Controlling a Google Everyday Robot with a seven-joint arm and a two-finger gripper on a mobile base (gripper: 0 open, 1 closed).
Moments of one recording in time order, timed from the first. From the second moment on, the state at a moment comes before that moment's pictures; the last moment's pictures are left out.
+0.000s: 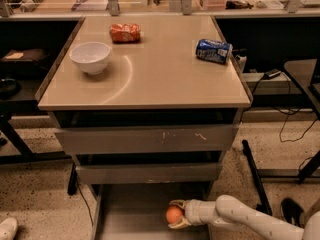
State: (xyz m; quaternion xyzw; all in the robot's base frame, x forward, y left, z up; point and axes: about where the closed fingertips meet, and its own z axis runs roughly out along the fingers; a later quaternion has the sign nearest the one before) arm 0.479 -0.067 0.254 -0.62 0.63 0.22 0.41
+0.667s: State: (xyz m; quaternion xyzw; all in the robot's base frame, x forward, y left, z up) arm 0.511 -0.055 0.204 -0.57 0.66 0.20 0.45
